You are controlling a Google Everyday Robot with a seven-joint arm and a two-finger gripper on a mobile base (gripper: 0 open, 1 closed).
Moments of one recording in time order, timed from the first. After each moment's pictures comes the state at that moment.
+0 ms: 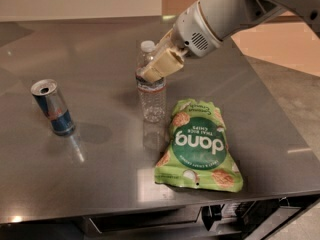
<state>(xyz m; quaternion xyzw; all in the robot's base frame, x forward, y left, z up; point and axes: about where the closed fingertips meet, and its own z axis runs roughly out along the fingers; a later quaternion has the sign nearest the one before) 0.536 0.009 0.966 -0.60 0.70 0.23 0.32</state>
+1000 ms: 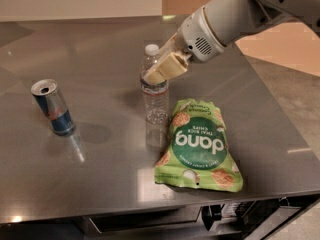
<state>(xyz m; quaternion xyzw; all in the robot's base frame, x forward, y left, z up) 0.534 0.001 0.958 -0.58 0.71 0.23 0.33</state>
